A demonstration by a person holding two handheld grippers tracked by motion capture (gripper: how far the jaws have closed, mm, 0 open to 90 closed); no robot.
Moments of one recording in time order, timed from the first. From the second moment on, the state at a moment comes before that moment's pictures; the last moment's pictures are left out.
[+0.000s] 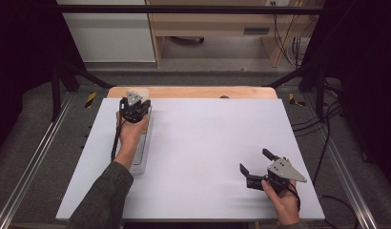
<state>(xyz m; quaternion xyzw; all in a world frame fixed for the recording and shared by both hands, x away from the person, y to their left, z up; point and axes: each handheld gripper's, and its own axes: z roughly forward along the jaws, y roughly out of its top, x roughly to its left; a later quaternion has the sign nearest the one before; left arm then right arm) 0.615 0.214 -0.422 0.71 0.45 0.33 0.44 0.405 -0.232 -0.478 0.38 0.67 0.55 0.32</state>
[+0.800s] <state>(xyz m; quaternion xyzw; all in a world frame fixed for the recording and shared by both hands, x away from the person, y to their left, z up) 0.580 0.220 -0.387 0.69 0.43 0.31 0.49 0.404 -0.231 -0.475 0.38 0.67 0.55 0.33</state>
